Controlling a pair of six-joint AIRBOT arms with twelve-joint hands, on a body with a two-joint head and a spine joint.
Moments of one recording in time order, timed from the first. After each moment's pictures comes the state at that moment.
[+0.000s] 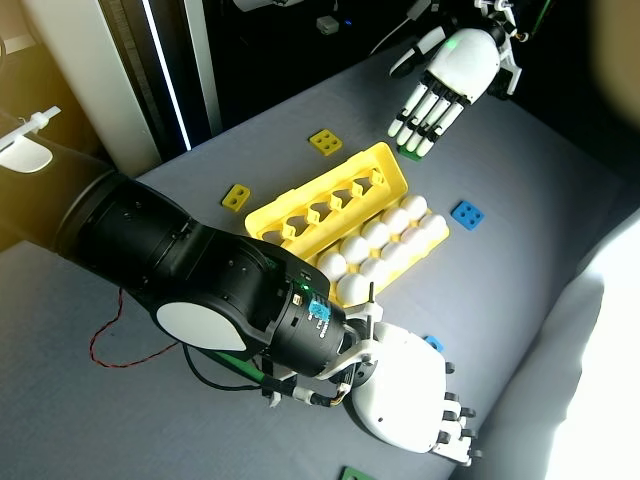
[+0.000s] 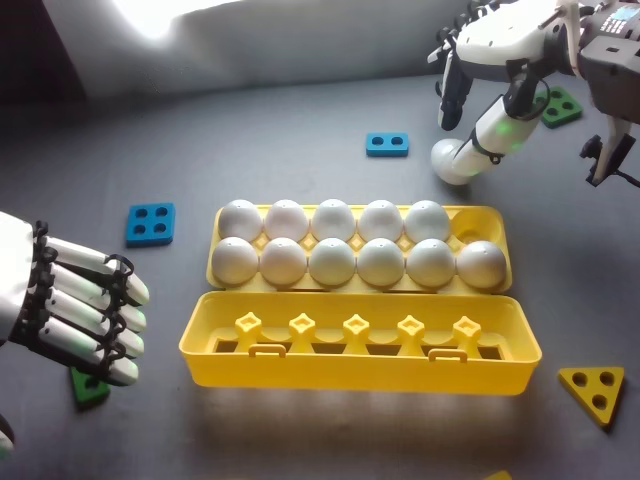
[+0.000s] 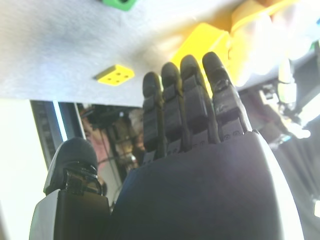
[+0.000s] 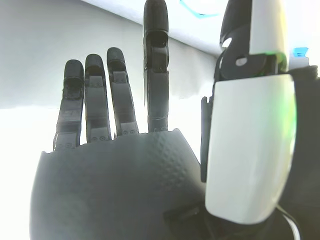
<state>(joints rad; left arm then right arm) 0.49 -0.88 1.14 1.46 -1.21 -0.08 -0.11 -1.44 1.75 -0.14 0.05 -0.85</state>
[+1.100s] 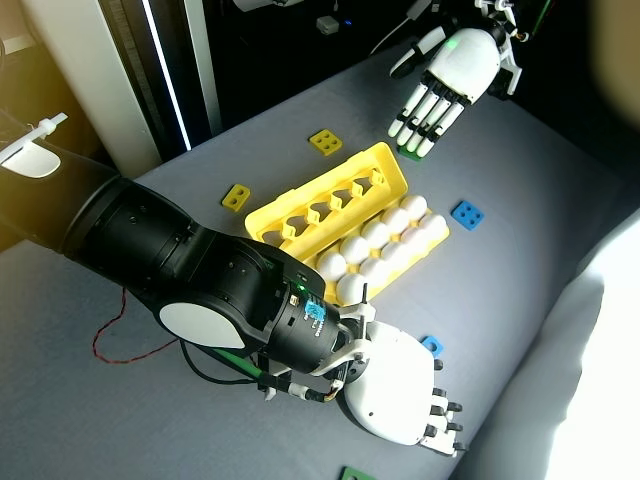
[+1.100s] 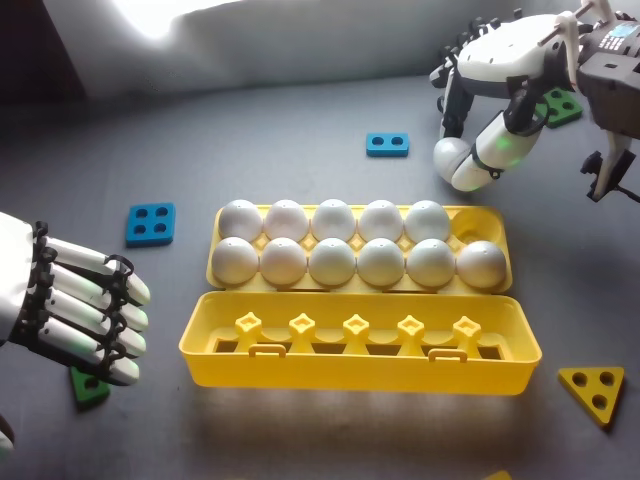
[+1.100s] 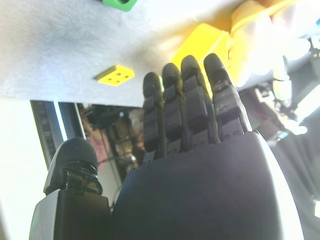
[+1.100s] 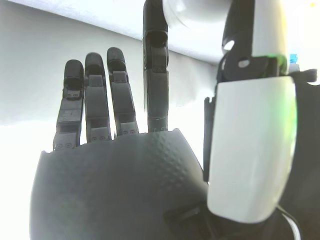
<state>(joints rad) 0.49 -0.88 1.14 1.46 -1.21 -0.08 -0.14 -1.45 1.75 -0.12 0.04 -0.85</state>
